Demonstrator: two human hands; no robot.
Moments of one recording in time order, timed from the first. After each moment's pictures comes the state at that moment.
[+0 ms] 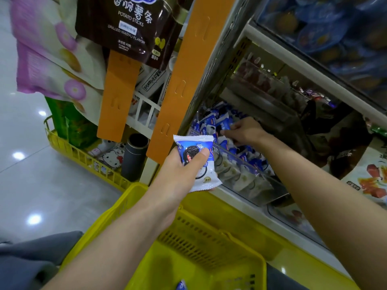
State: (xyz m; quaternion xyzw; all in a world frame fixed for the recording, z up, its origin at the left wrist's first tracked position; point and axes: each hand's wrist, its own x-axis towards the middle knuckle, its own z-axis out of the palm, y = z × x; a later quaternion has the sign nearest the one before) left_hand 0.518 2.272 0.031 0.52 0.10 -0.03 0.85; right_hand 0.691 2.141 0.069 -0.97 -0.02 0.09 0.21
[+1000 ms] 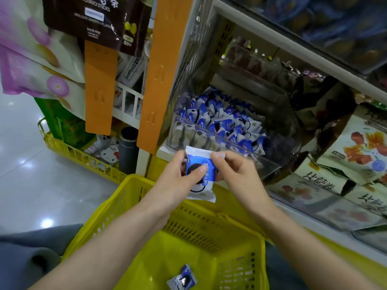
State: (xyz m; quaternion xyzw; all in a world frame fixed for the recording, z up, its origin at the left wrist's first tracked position) left_hand 0.504 2.245 0.004 0.60 0.03 -0.06 0.80; right_hand 0.539 2.114 0.027 -0.84 -0.12 0.04 0.53
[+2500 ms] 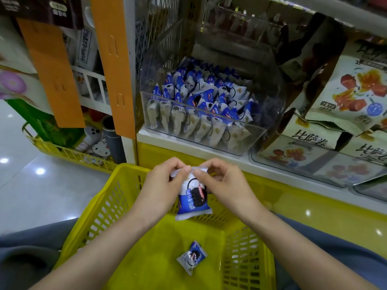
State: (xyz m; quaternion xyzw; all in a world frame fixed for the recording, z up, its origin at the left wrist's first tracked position) left_hand 0.501 2.224 -0.044 0.80 -0.02 0.03 0.60; right_hand 0.516 2.080 -0.027 -0.85 -0.06 0.07 0.52
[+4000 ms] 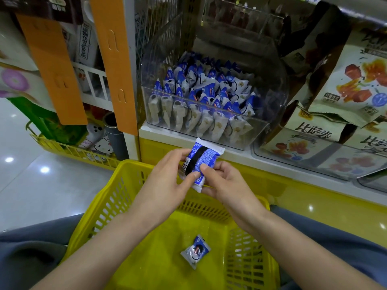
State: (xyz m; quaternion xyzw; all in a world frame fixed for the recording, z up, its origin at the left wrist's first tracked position) left_hand 0.494 2.227 -0.048 0.87 -0.09 0.08 0.48; right_hand 0.498 2.090 -0.023 -0.68 0.08 0.16 0.71
